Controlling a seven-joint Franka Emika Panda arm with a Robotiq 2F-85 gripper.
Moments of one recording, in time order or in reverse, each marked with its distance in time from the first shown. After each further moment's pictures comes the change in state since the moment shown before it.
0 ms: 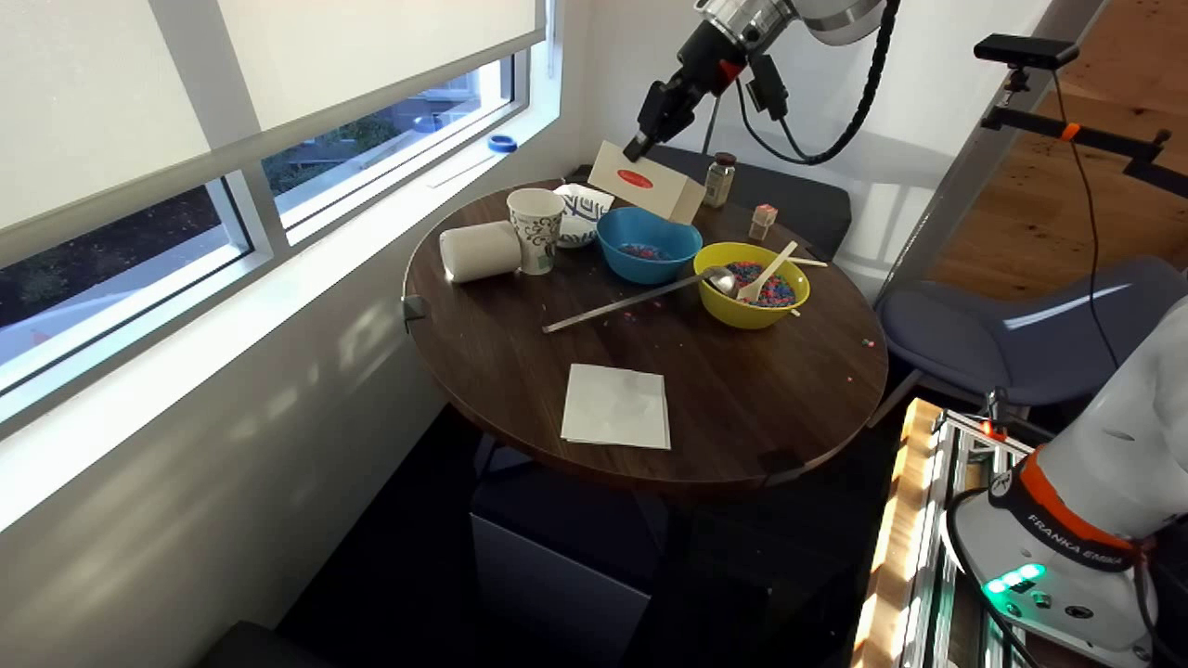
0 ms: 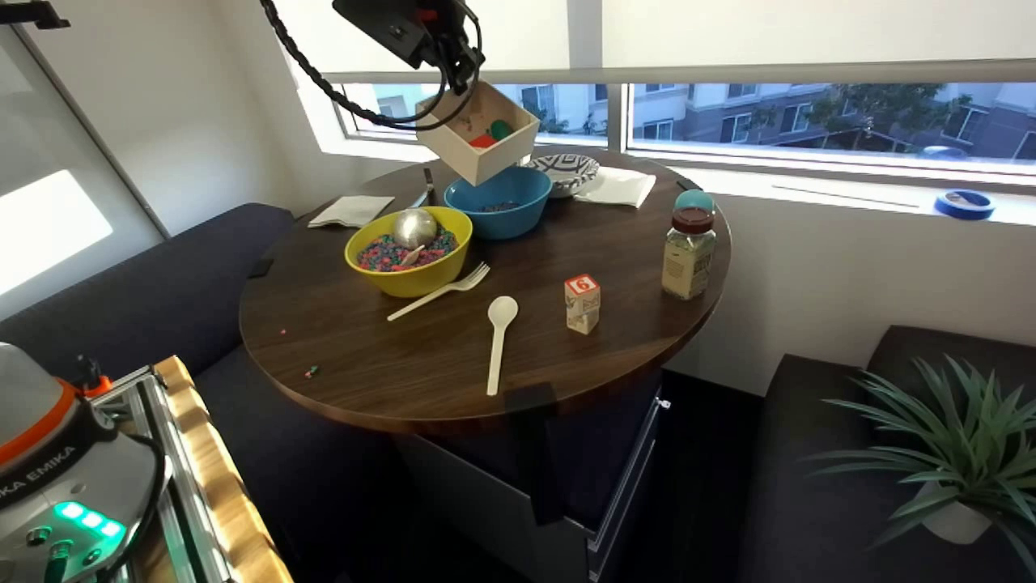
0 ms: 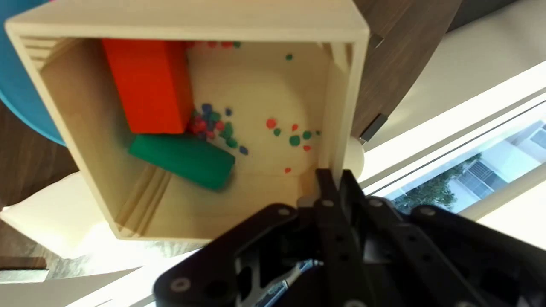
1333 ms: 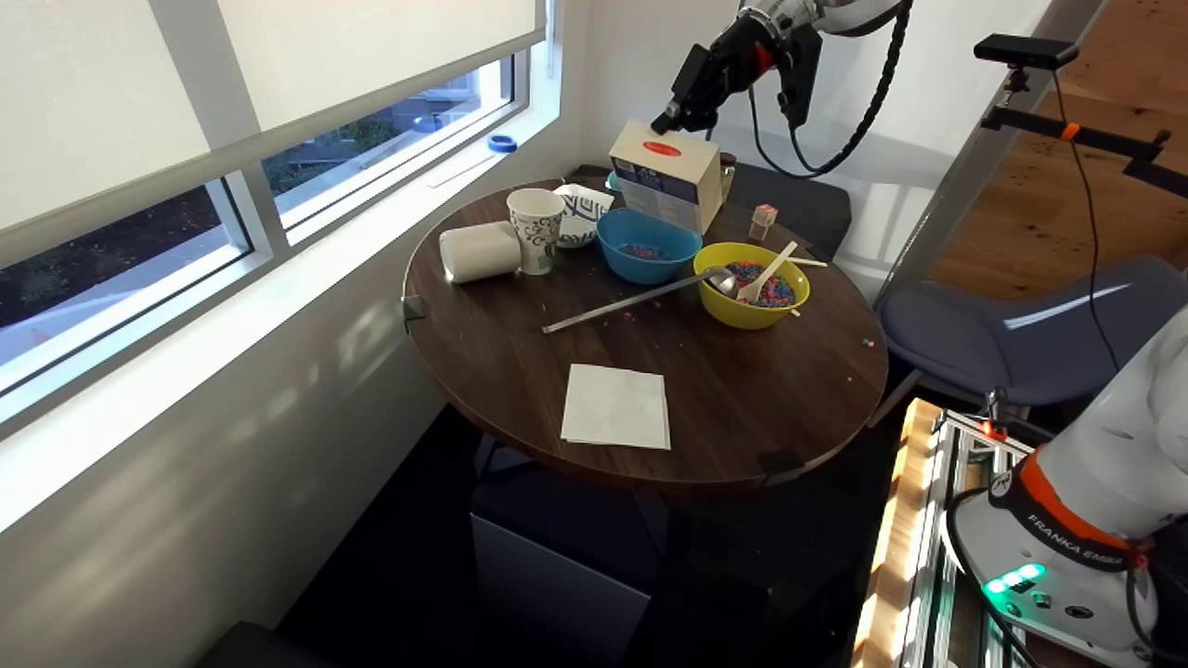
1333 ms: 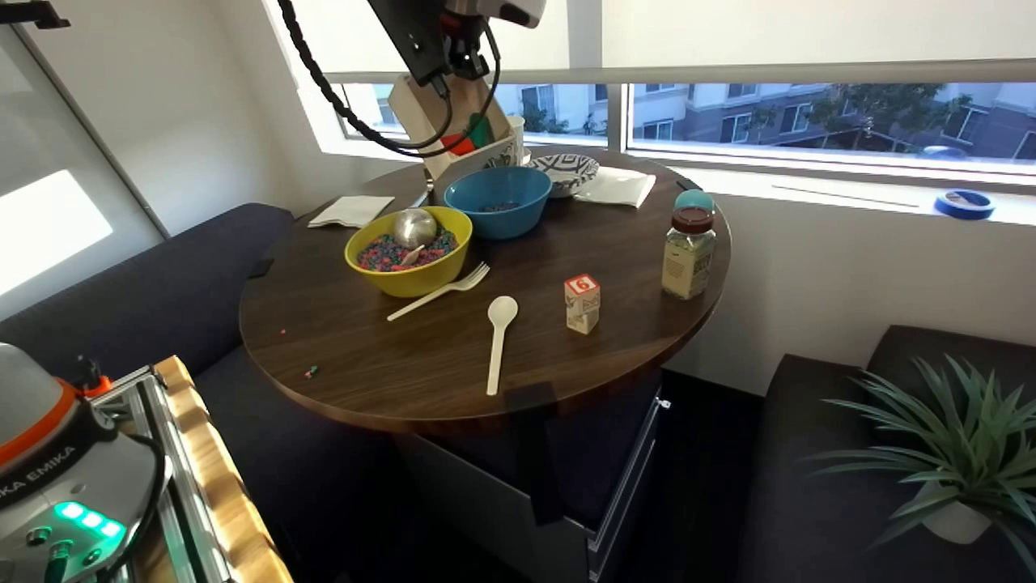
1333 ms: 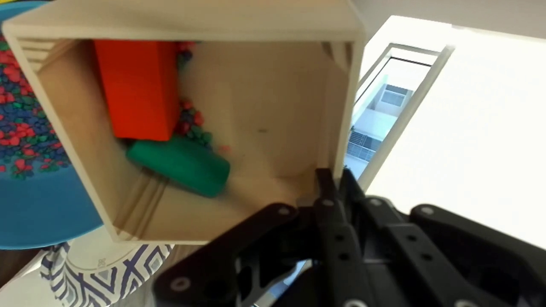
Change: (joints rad) arm -0.075 0.103 -0.166 0.134 0.347 -0.487 -0.067
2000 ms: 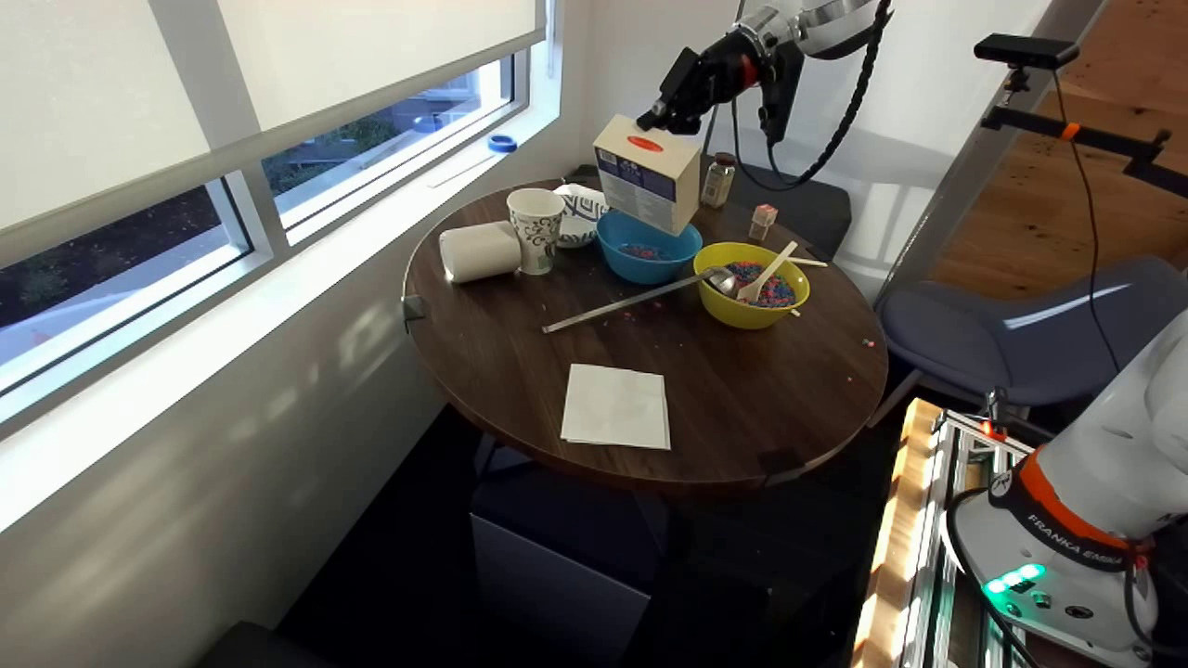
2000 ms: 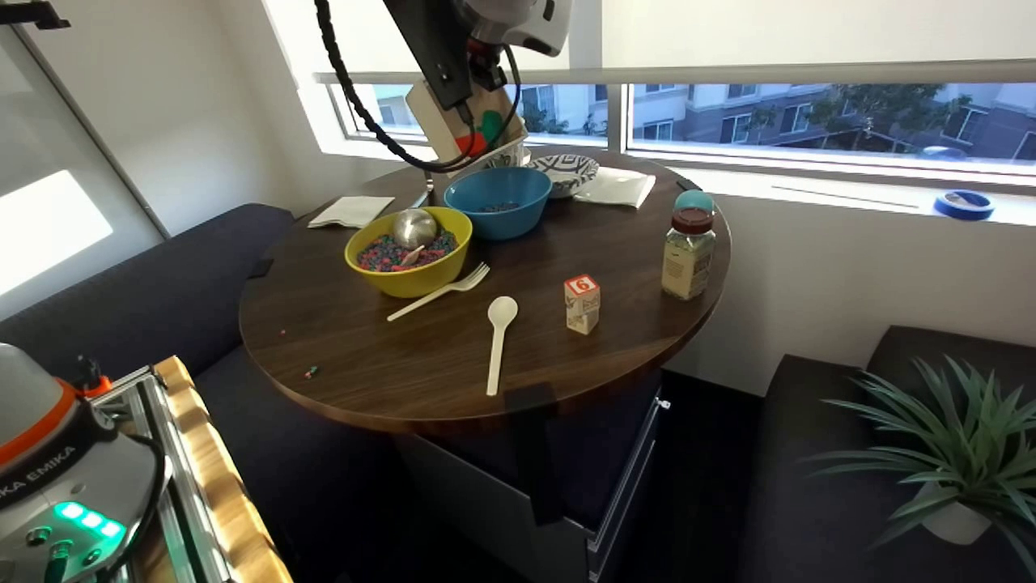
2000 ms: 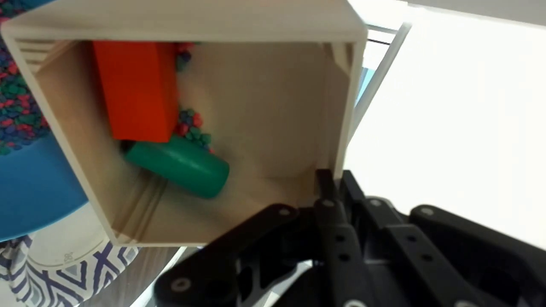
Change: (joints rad) arm -0.030 0.090 -0.001 0.042 0.151 -0.044 -0.093
